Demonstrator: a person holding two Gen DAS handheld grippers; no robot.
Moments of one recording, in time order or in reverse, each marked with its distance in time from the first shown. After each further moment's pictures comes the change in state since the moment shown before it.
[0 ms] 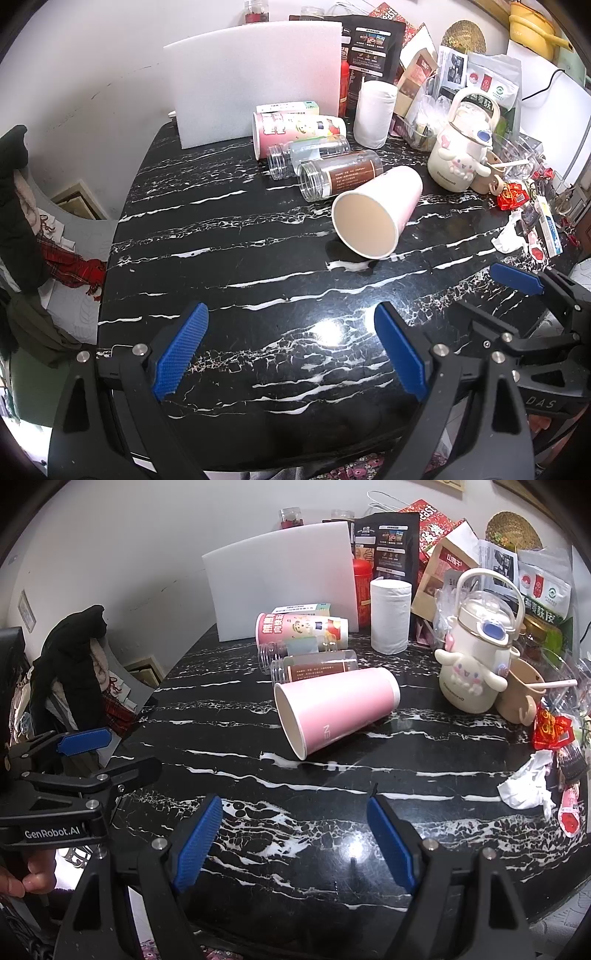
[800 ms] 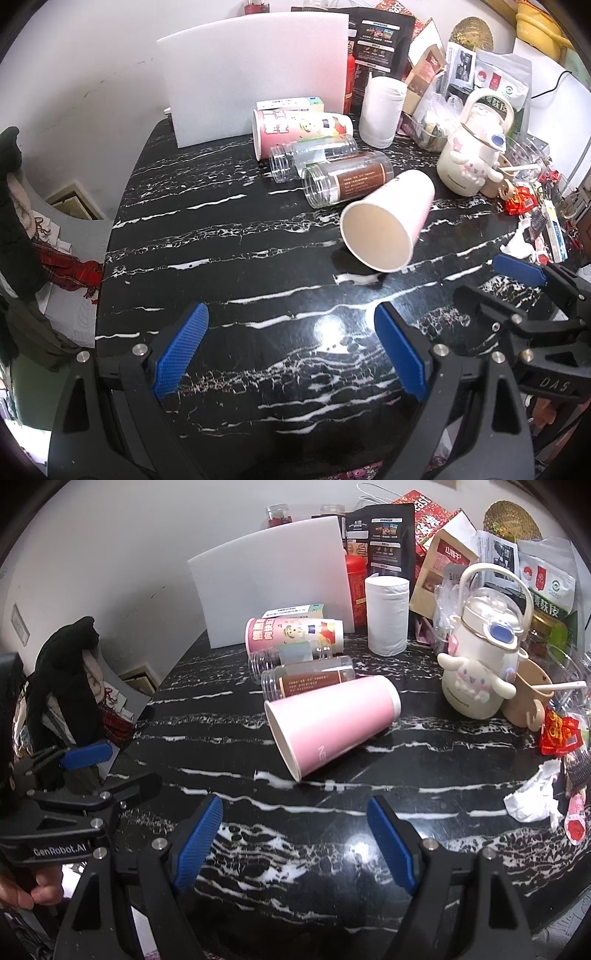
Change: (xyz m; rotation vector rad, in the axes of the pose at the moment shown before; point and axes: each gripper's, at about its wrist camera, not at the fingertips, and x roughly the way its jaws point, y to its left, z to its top) left arm 0.027 0.009 0.029 0.002 0.036 -0.002; right arm 0.017 -0.009 0.026 0.049 0.013 0.010
